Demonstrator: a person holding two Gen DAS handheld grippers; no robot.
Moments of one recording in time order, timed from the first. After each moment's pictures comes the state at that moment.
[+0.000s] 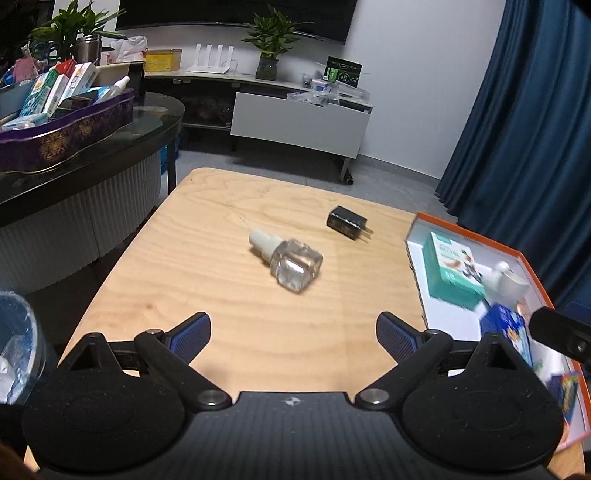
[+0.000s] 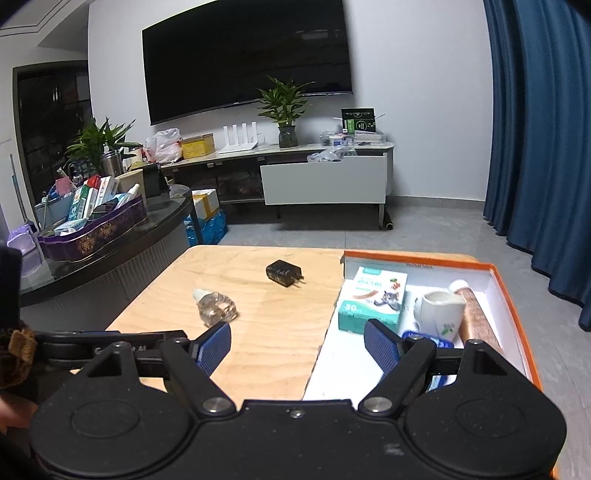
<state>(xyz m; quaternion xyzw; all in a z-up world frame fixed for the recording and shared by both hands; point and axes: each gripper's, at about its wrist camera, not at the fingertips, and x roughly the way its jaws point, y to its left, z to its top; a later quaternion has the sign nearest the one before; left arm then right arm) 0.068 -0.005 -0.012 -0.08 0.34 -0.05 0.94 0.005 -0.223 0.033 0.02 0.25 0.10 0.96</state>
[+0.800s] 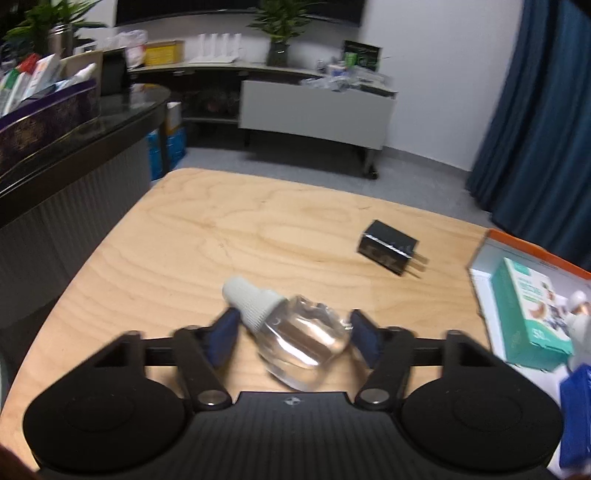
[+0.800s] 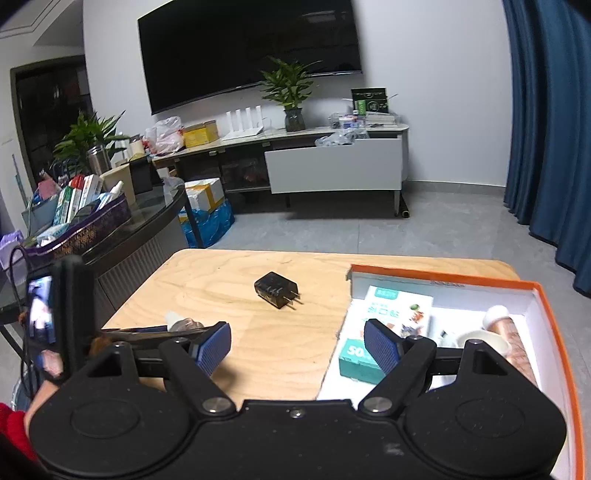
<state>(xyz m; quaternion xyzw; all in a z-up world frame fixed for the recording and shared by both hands) 0.161 -0.019 -0.045 -0.06 0.36 -0.03 0.93 0.104 -0.228 0.016 0.03 0.28 0.13 0.95</state>
